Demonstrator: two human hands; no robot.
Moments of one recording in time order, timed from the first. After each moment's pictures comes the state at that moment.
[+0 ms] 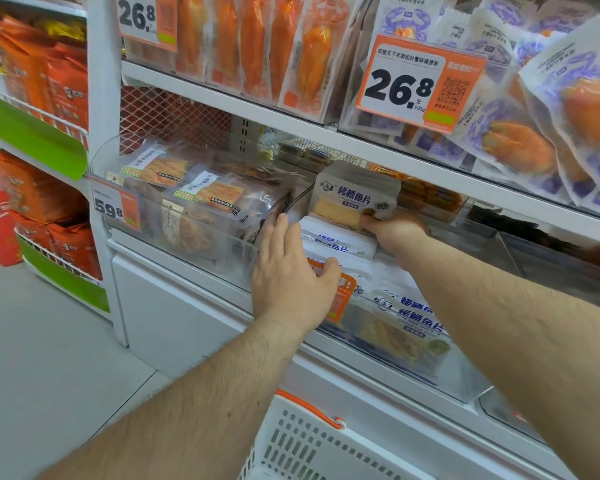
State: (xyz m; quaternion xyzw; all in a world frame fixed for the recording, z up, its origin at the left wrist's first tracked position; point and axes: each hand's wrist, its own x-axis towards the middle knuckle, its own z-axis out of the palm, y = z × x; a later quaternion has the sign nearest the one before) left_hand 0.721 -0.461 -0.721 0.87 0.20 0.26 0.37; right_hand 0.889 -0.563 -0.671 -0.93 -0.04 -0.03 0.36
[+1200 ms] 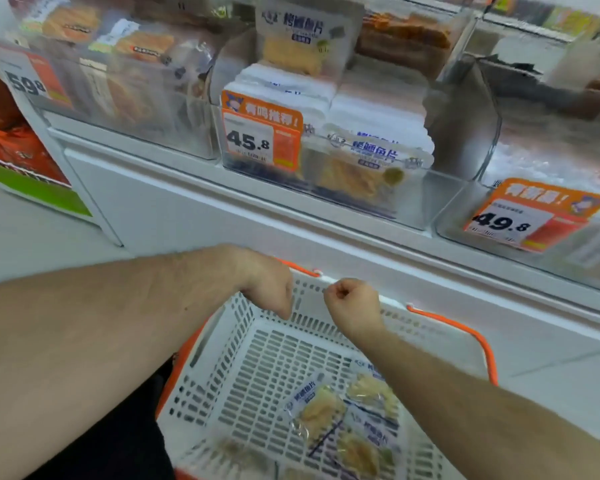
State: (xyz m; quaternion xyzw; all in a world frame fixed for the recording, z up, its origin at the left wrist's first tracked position) left_hand 0.668 -0.509 -0.802 0.91 -0.08 -0.40 0.07; right_hand 0.695 -0.690 -0.914 -0.92 -0.04 0.10 0.38
